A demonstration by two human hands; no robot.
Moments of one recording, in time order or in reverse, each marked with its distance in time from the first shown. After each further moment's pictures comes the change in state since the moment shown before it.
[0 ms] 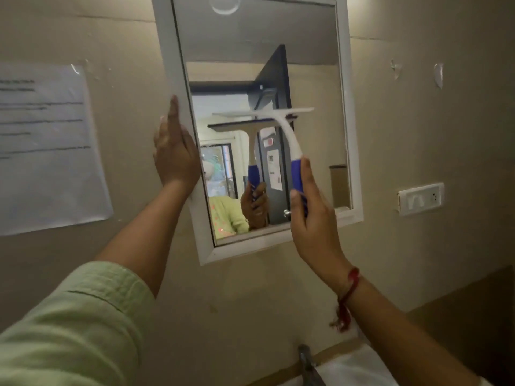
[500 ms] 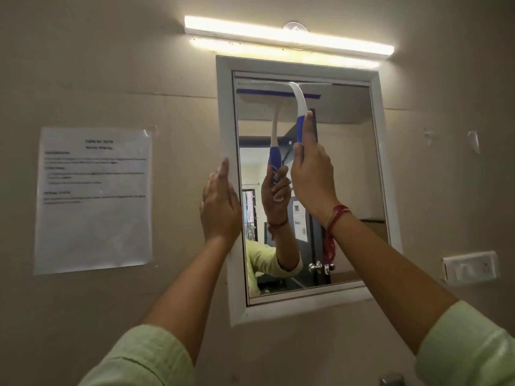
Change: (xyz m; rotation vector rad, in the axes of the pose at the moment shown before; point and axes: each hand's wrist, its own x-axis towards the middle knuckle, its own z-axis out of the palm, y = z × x) left_hand -0.002 0.000 -0.003 -0.045 -0.022 -0.009; right_hand 0.177 -0.038 0.056 -0.065 0.160 -0.118
